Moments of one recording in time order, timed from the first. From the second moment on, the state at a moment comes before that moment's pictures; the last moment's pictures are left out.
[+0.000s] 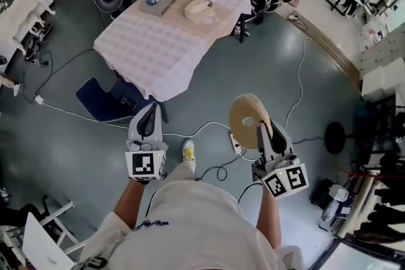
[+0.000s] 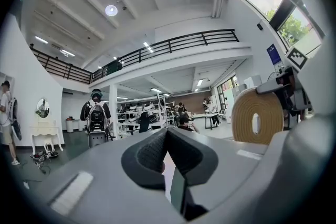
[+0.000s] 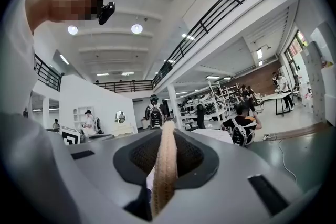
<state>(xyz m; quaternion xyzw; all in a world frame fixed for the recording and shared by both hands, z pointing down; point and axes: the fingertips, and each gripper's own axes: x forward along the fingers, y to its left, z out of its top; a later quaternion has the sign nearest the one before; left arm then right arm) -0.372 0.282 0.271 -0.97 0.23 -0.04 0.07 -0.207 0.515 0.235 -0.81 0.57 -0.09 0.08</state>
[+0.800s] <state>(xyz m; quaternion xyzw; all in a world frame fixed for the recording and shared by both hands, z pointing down) -0.325 0.148 0.278 -0.97 0.22 -0.02 0.05 -0.154 0.379 0.228 -0.81 0.57 -0.08 0.05</state>
